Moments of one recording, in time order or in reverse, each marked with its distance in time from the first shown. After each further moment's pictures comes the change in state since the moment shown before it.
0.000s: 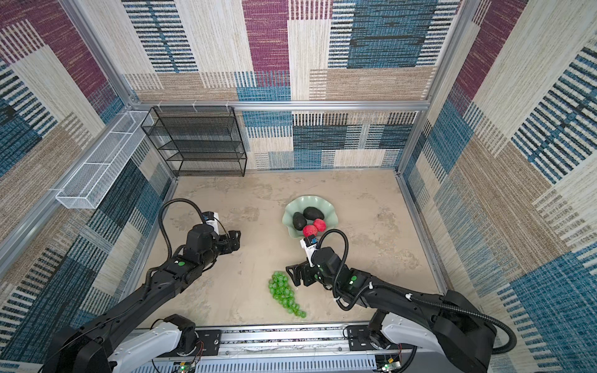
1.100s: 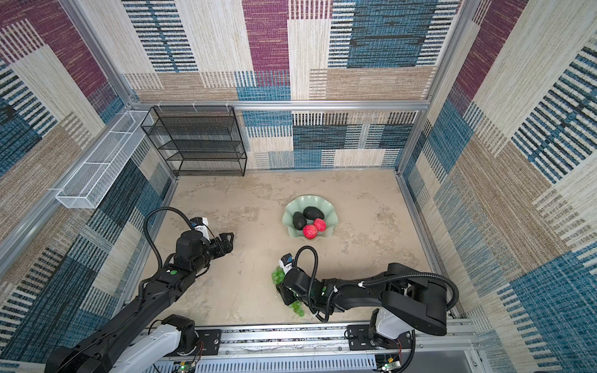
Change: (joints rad) left arm 0.089 -0.071 -0.066 0.031 0.090 -0.049; right arm 0.240 0.338 0.059 0.123 0.171 0.156
